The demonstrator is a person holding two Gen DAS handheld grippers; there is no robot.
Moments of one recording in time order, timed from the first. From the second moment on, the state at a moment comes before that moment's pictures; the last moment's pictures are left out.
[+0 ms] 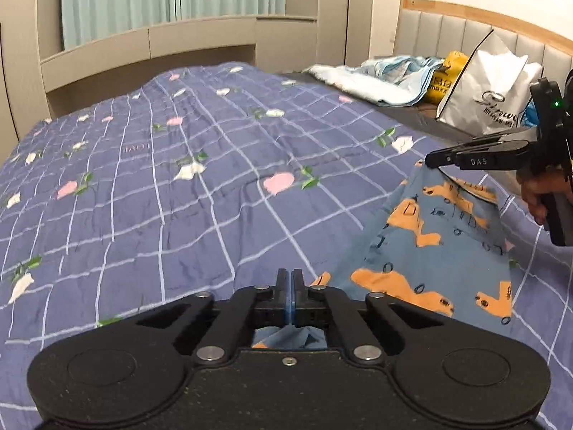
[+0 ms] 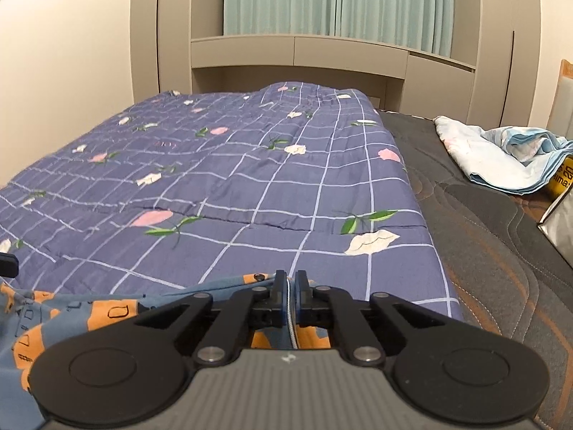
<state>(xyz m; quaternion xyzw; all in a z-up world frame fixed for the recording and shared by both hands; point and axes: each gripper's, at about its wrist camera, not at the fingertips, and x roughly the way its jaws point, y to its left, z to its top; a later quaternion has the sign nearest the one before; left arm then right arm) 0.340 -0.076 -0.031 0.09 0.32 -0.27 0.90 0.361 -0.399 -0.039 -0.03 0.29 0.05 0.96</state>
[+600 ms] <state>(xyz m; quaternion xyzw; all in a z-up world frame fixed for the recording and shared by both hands) 0.347 -0.078 -0.056 0.11 0.37 -0.30 0.87 0.325 -0.406 -0.044 0.00 0.30 0.07 0.95</state>
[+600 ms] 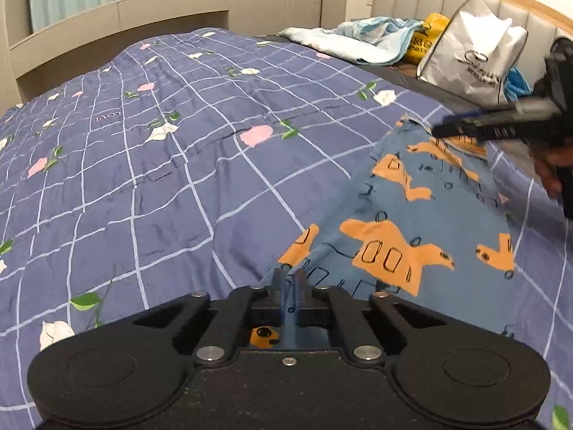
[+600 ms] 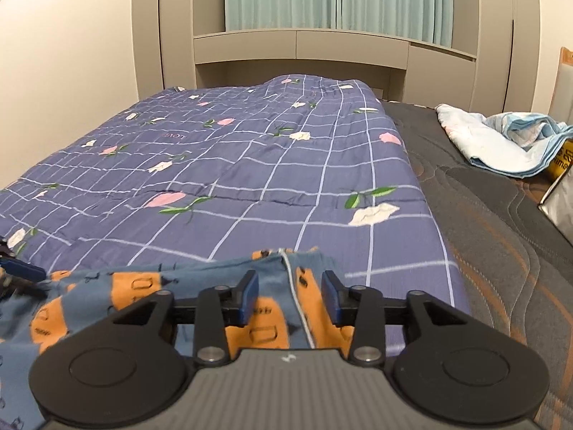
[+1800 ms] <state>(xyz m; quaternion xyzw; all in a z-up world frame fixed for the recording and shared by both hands) 0.177 0.055 -0.016 -0.01 0.31 -0.04 0.95 0.237 -0.301 -0.041 -0.02 0.27 0.14 0.95</state>
